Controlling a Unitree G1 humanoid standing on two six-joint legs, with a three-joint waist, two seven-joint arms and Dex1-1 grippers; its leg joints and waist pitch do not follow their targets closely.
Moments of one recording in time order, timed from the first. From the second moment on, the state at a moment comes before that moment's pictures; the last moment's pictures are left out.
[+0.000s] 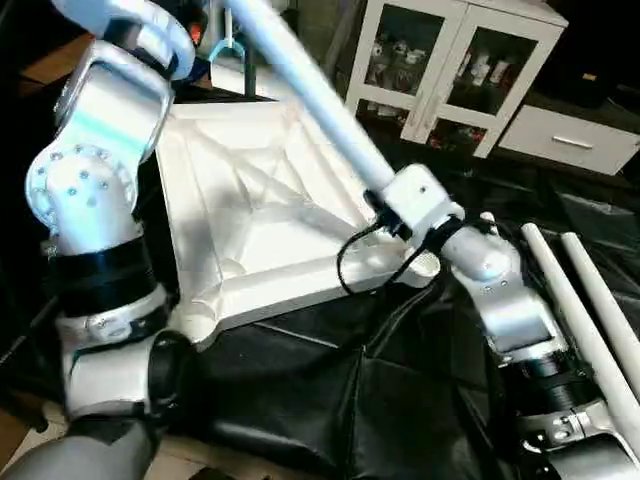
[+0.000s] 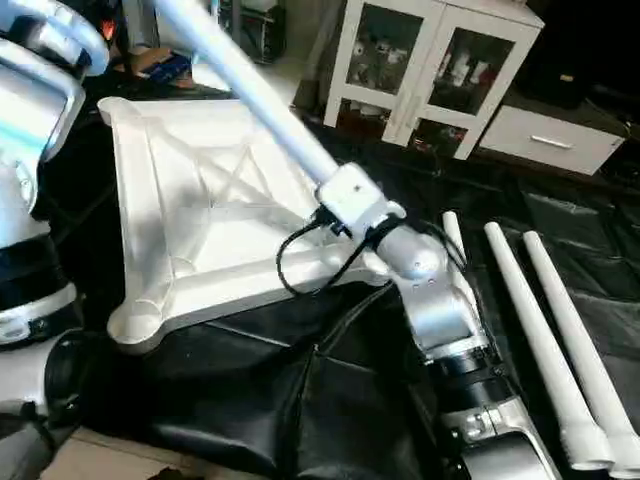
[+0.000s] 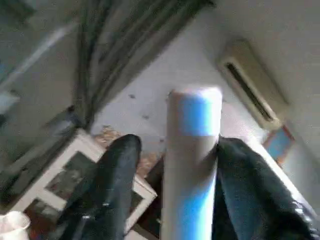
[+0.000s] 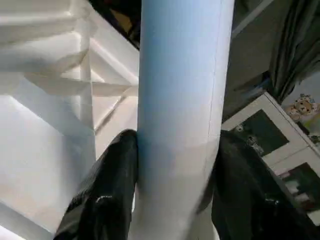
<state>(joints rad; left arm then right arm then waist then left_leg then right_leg) -0.90 0.24 0.36 -0.05 -0.91 0.62 -0.02 -0.52 -0.25 0.15 0.16 -0.20 0.15 0.39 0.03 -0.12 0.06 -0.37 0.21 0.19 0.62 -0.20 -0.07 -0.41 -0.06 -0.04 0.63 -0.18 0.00</state>
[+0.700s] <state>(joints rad) -0.80 0.22 0.21 -0.10 -0.89 0.60 -0.30 -0.51 -0.23 0.17 0.08 -0.16 0.14 0.42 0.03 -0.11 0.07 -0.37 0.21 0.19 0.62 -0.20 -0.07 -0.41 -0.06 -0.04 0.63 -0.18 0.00</state>
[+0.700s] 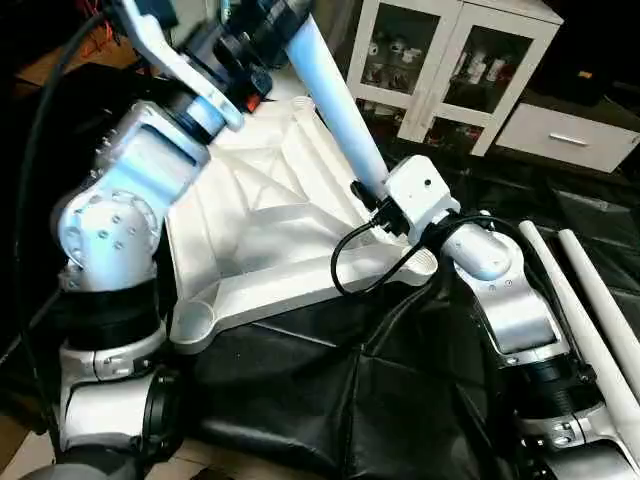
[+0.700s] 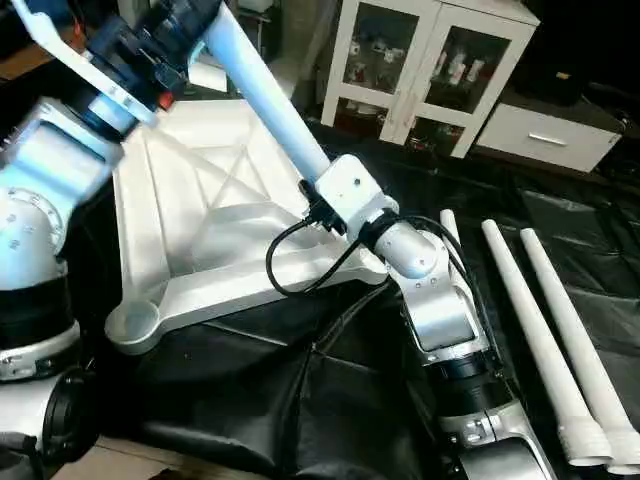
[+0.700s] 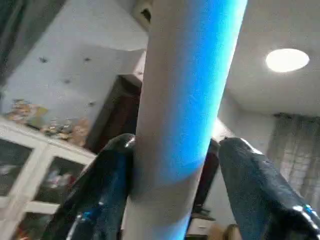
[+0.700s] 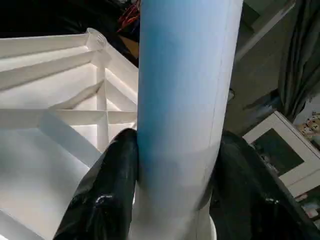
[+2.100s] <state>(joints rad) -0.80 0.23 0.15 -0.09 -0.79 0.57 -0.35 -0.51 -0.24 0.18 0.07 -0.16 0.15 0.42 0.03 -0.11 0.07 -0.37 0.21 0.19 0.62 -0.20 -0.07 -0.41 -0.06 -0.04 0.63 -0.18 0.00</state>
